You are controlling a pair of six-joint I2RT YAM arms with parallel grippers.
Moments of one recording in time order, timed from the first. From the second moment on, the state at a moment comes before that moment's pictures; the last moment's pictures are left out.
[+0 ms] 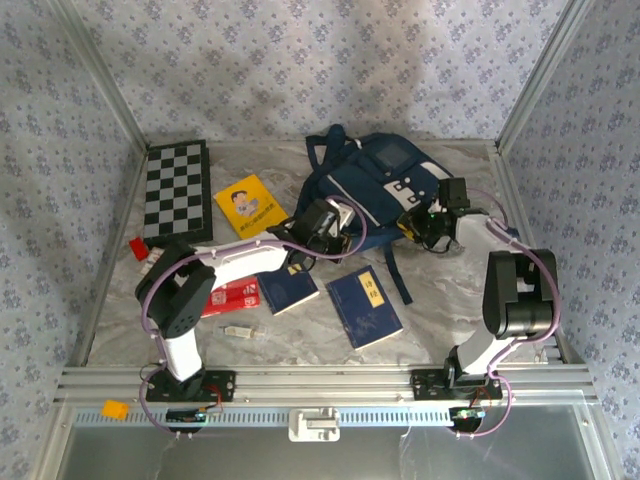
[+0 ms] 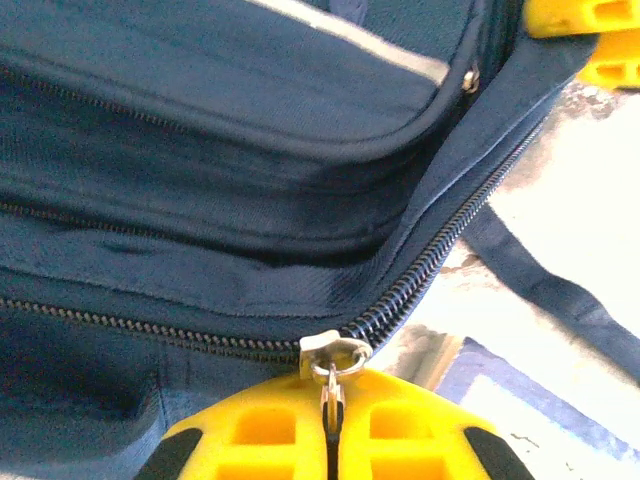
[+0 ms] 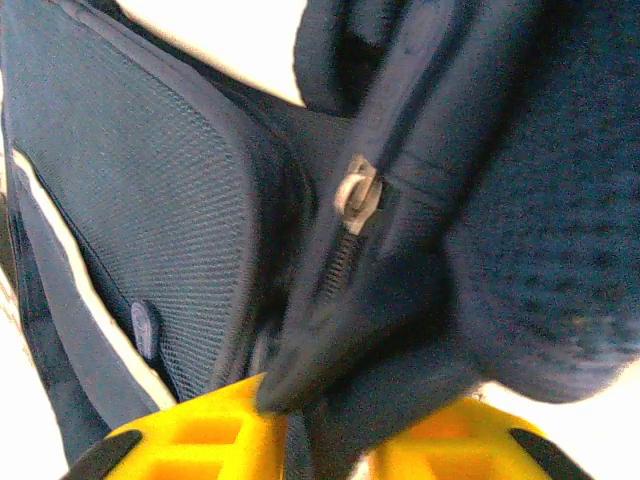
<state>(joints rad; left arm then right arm) -0.85 1.79 1.20 -0.17 0.05 -0.31 0.04 1.62 1.00 -0.37 -0.45 0.84</state>
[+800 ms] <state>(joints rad) -0.93 1.85 1.30 -0.22 0.08 -0.34 0.23 1.43 0.73 -0.17 -0.43 1.05</state>
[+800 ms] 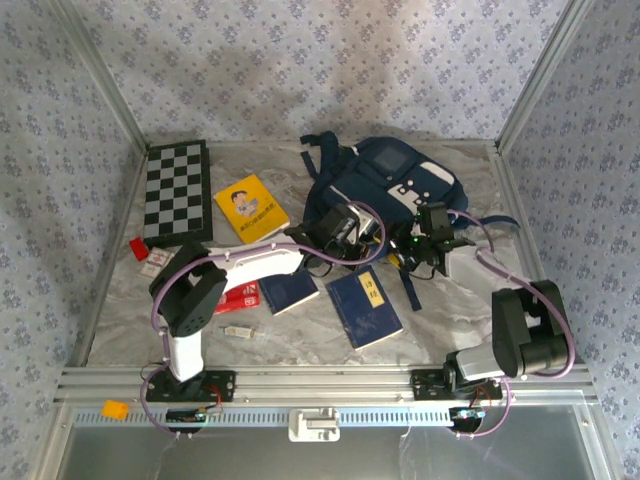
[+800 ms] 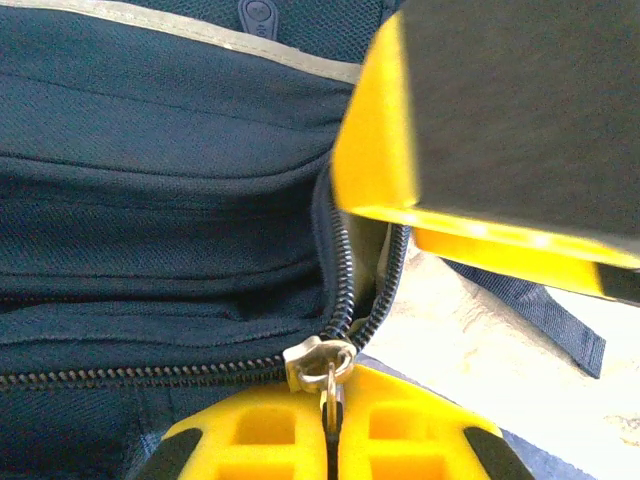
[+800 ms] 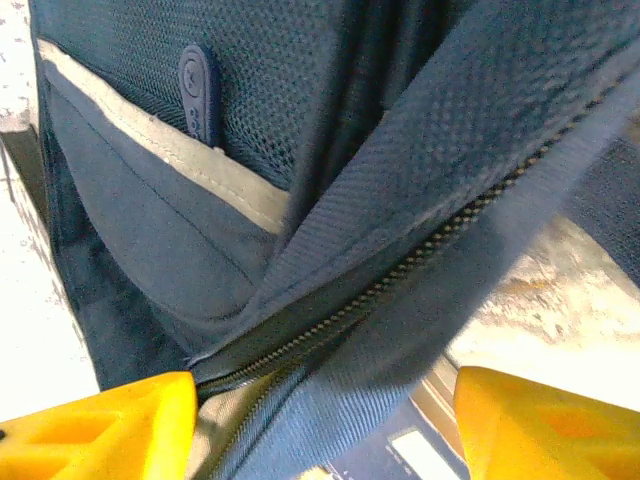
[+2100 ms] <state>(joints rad) -0.92 1.92 1.30 -0.15 0.20 -0.45 0.16 1.53 1.05 -0.54 -0.18 0.69</state>
